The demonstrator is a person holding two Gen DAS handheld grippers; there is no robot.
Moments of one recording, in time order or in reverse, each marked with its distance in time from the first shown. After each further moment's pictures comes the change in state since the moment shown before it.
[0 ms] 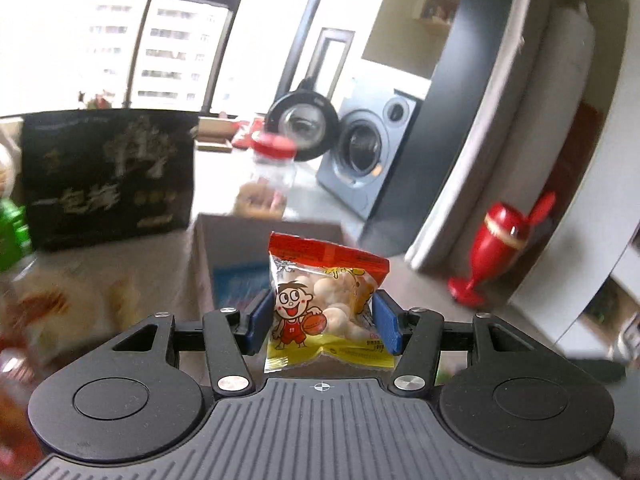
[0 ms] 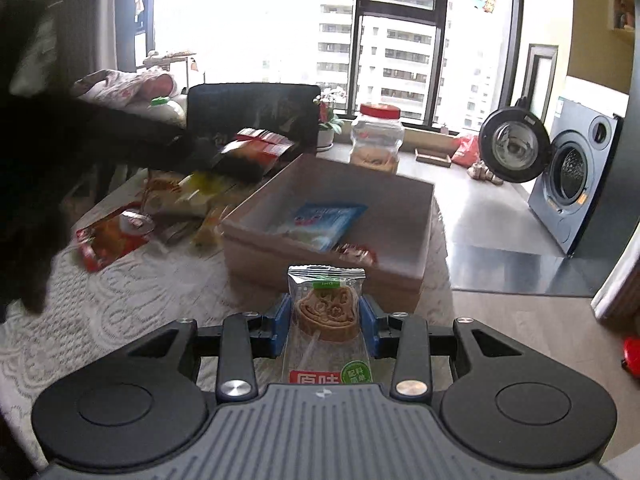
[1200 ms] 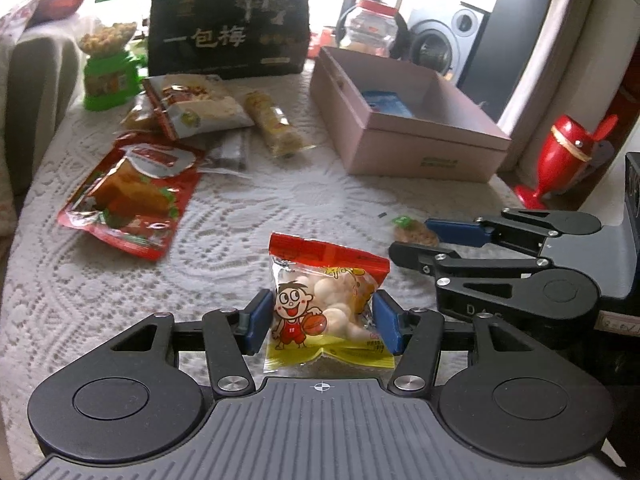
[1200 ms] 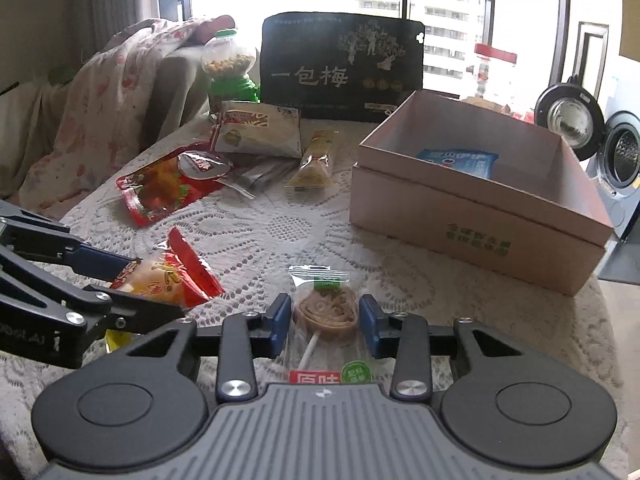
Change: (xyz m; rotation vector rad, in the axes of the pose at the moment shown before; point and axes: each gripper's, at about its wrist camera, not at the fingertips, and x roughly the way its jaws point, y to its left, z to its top) left arm -0.086 0.050 -0.132 -0.004 0.268 0.220; right arm 0.069 0.102 -0.043 -0.022 0.081 0.138
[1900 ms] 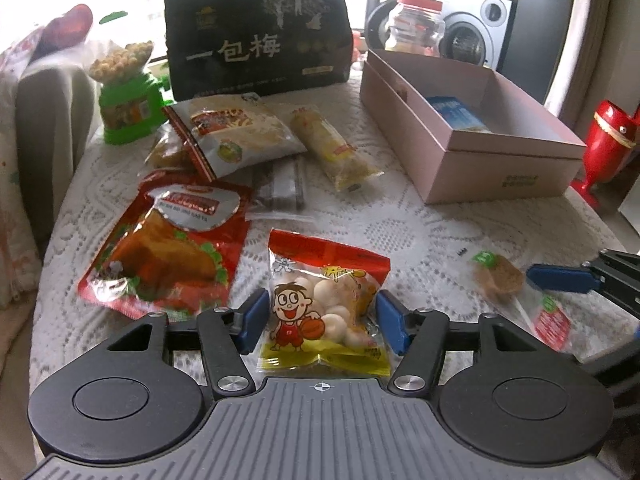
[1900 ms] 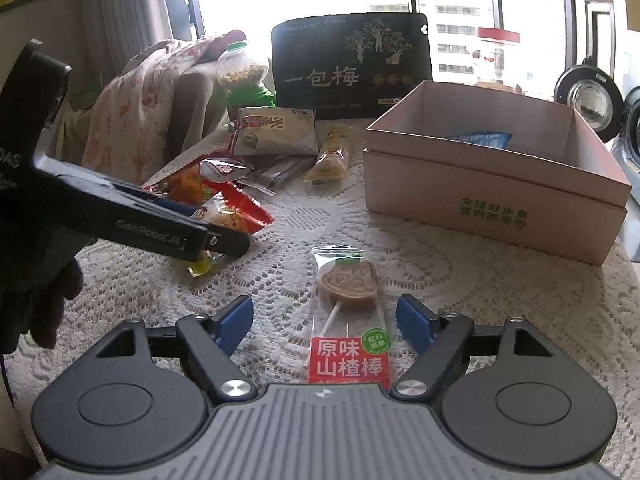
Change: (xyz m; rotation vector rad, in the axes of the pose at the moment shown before) left arm 0.041 0.022 0.031 0.060 -0.010 0.157; right arm 0.003 -0.014 -0.017 0.082 -0.029 0.135
